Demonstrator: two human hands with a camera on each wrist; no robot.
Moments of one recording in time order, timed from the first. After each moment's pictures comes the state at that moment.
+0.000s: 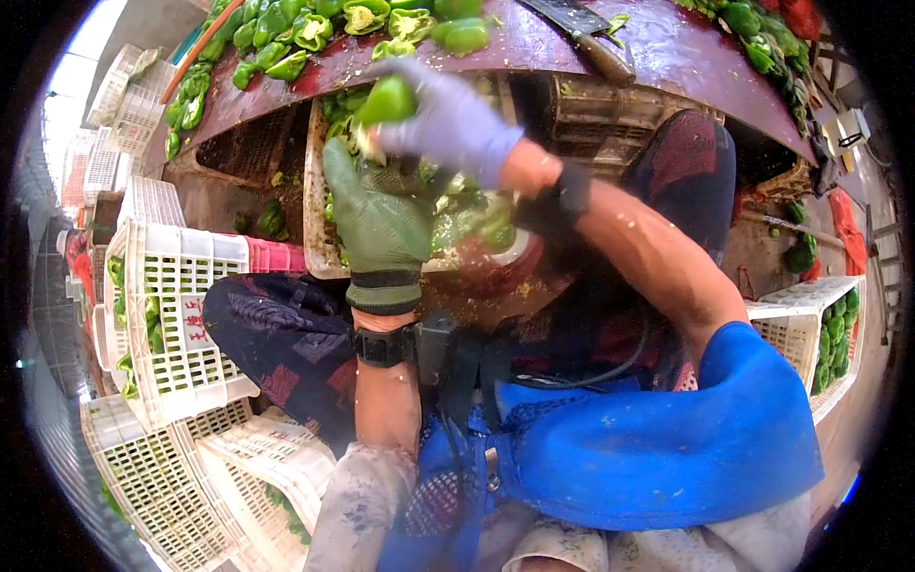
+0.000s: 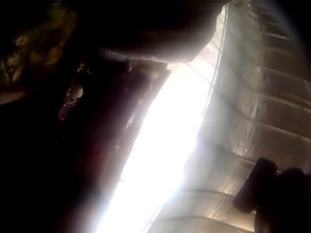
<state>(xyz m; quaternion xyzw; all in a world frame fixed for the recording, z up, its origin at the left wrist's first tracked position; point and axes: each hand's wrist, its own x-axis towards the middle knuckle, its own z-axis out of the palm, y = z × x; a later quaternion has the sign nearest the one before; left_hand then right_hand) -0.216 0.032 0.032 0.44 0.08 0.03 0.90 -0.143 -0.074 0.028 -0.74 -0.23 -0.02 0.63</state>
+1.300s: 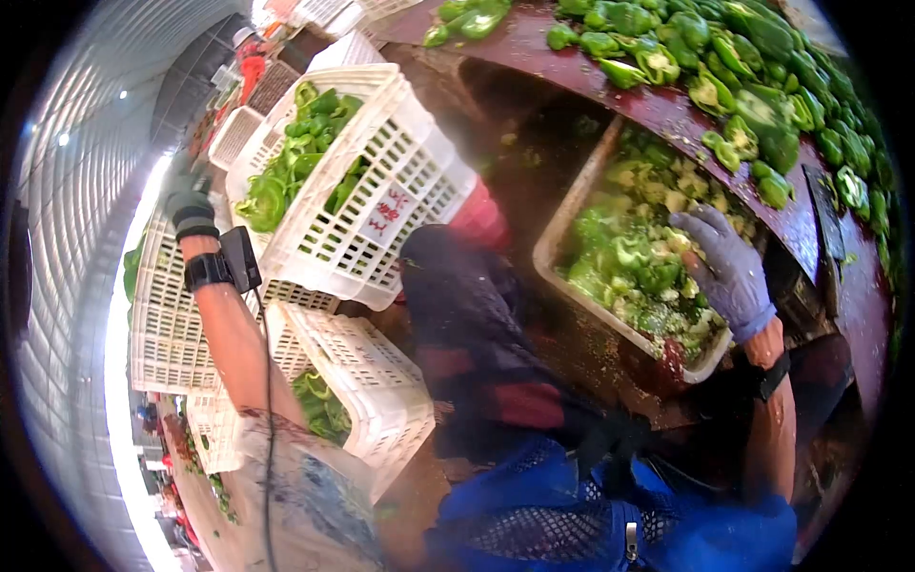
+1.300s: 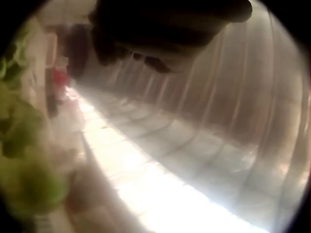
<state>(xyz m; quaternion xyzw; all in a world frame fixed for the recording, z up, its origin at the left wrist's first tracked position) -0.384 0.593 0.251 0.64 0.27 0.61 0.38 -0.158 -0.049 0.054 -0.85 -0.45 -0.04 0.26</state>
